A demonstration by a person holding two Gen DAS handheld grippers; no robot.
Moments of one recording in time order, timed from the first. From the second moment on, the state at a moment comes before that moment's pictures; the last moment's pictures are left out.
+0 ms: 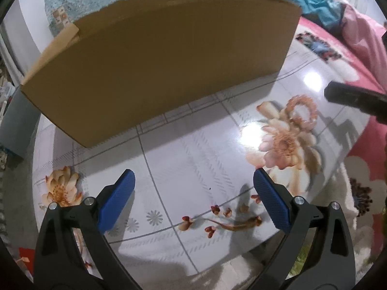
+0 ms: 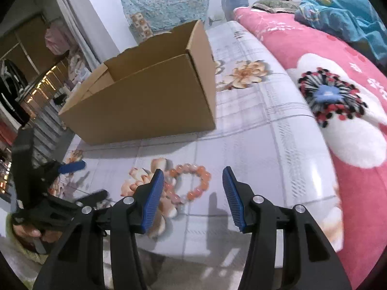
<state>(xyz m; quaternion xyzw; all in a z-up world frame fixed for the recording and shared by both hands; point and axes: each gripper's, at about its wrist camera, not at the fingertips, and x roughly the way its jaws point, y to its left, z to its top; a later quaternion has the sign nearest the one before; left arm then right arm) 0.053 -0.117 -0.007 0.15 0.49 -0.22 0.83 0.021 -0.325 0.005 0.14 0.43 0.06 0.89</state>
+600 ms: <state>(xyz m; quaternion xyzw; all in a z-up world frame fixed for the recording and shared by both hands) 0.059 -0.107 -0.016 0.11 0.49 -0.21 0.84 0.043 -0.292 -0.010 0.02 0.46 0.03 0.89</state>
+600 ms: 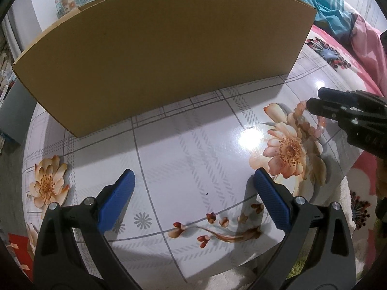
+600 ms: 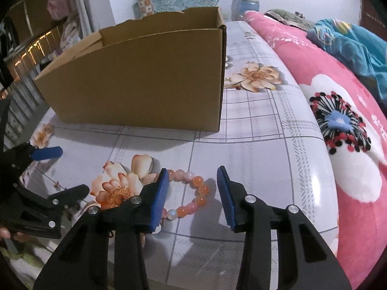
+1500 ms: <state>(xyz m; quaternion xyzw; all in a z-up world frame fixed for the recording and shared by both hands) 0.048 -0.100 -0.017 0.13 0.46 -0.24 0.84 0.036 -0.267 -0.019 0.10 0.47 0.12 0.87</state>
